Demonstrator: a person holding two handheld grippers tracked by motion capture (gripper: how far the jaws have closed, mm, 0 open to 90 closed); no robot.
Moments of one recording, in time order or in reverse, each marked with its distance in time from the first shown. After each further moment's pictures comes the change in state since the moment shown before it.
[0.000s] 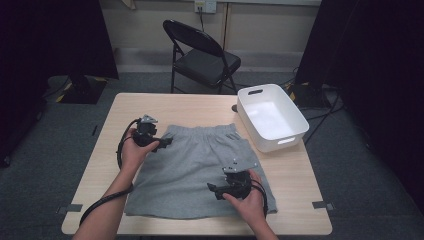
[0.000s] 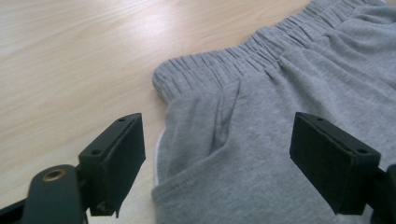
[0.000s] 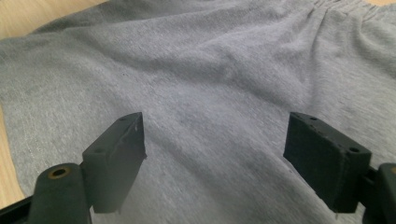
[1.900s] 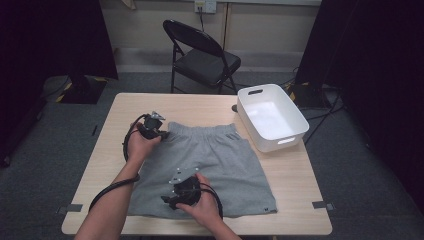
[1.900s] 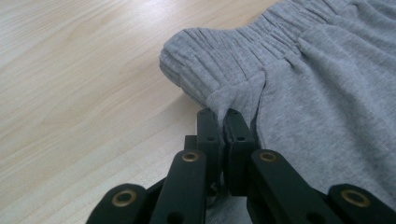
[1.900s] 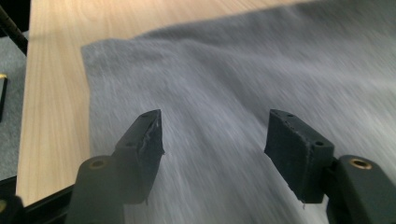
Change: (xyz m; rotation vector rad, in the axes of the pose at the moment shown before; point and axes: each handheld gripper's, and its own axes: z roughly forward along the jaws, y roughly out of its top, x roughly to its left) left arm -0.001 0.017 0.016 0.119 0.016 0.105; right arm 0.096 0.039 0.093 0.051 0.240 -0.231
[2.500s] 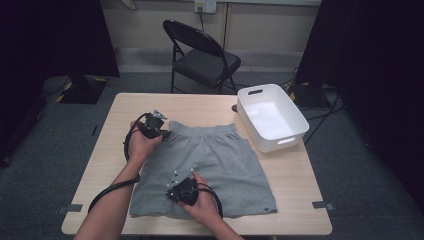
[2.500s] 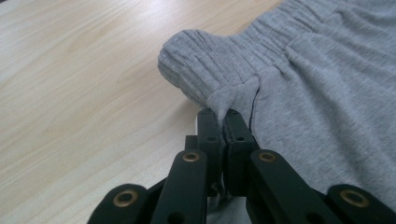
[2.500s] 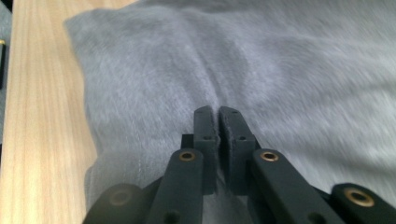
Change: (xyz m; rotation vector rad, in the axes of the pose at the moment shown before) left arm -0.009 0.009 -0.009 0.001 0.002 0.016; right arm -0.007 -0.008 0.001 0.116 0.020 -0.023
